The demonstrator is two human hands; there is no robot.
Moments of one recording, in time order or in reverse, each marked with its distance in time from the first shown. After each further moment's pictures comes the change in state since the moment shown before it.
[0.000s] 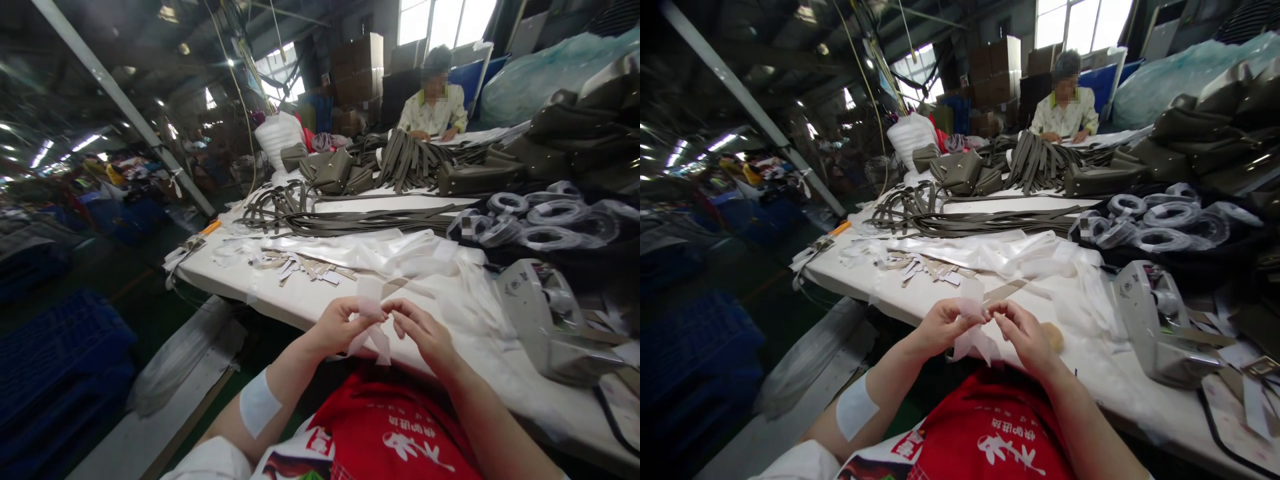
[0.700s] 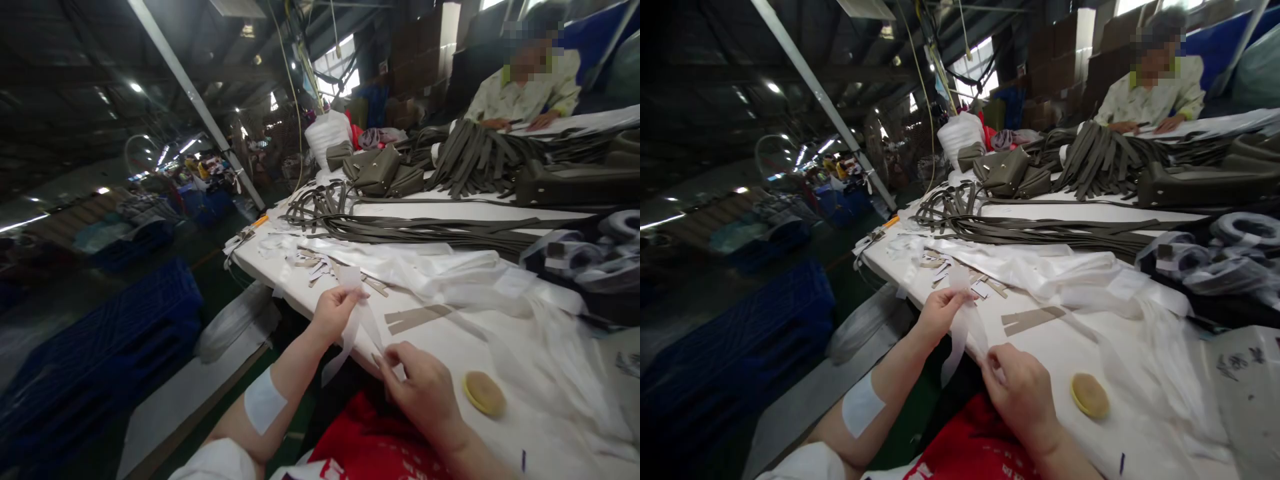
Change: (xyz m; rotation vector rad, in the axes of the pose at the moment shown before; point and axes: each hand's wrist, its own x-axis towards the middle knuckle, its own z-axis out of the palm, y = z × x) left_hand 0.018 -0.022 -0.045 0.102 0.656 -0.182; right_hand 0.012 0.033 0.039 -0.694 0.116 -0.496
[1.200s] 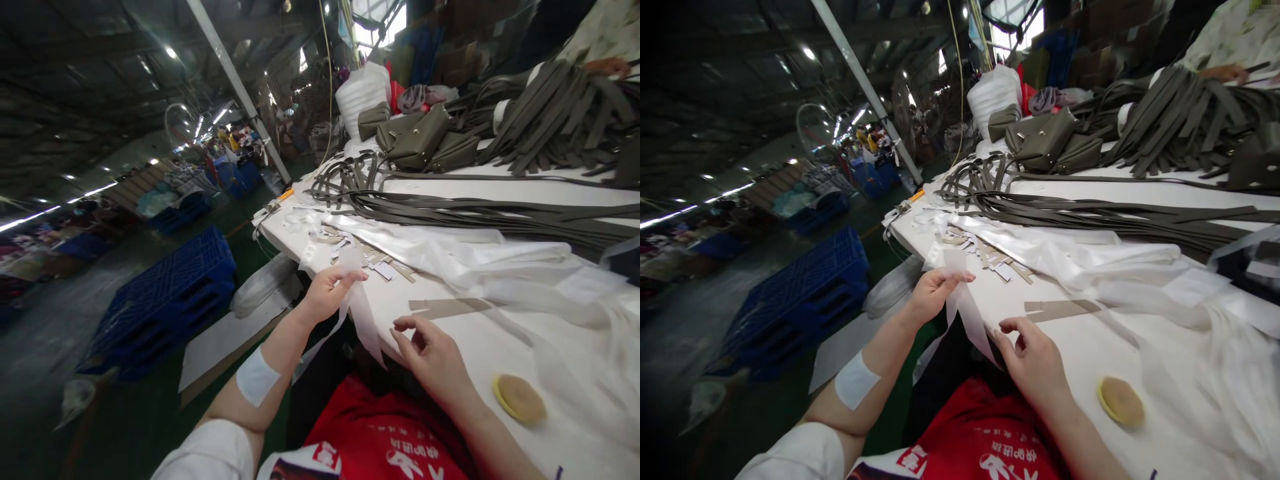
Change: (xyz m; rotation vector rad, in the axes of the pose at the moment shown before) left_hand -0.017 0.010 -0.053 0.193 -0.039 0.179; right_hand 0.019 0.007 0.012 0.385 -0.283 0.309
